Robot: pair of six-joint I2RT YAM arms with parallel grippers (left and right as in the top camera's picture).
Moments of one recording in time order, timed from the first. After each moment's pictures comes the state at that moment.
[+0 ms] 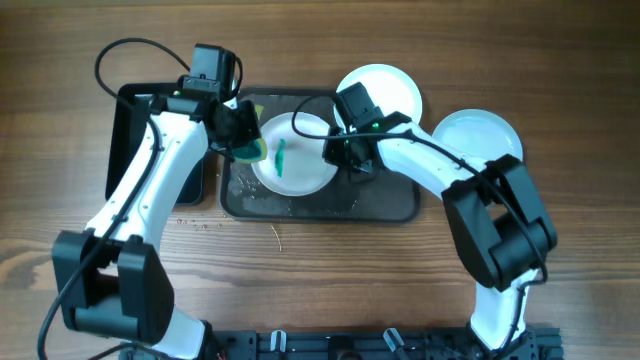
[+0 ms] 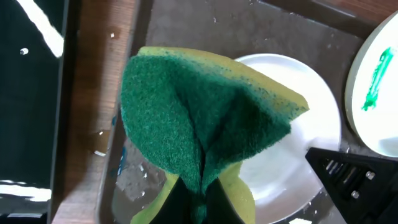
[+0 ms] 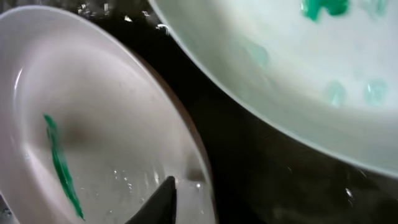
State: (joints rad) left arm -0.19 1.70 1.35 -0.86 0.07 -0.40; right arm 0.53 2.03 1.31 -0.45 -0.19 0.79
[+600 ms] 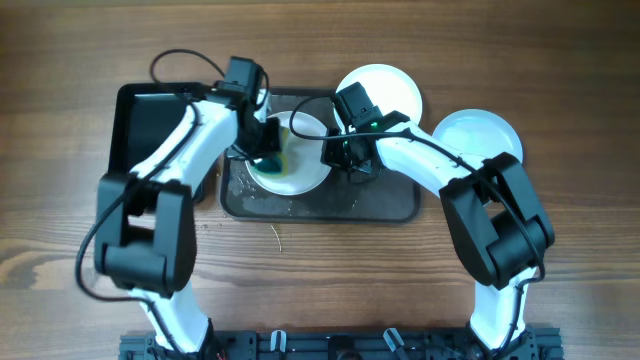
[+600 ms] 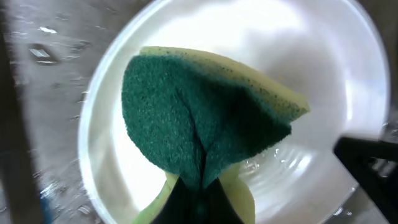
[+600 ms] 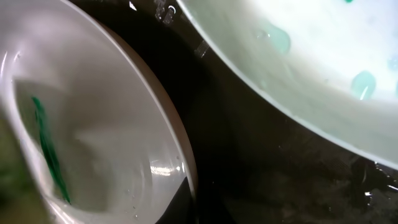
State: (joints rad) left arm -0.24 1.93 1.35 -0.80 0.17 -0.28; right arm 0.53 2.04 1.31 -0.46 -0.23 0.75
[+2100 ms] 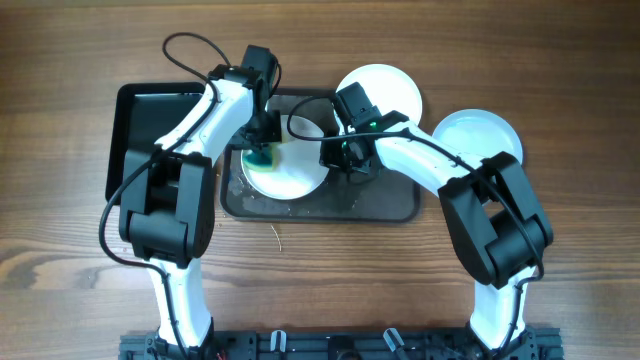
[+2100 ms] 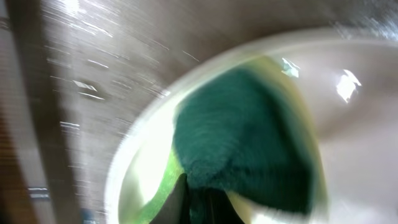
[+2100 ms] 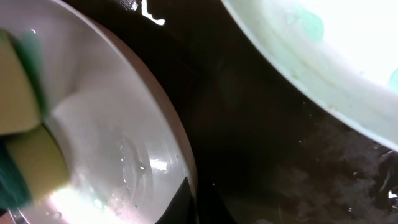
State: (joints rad) left arm -0.27 2.11 1.56 -0.97 0.01 -0.30; right arm 0.53 2.05 1.32 -0.47 -0.27 0.71
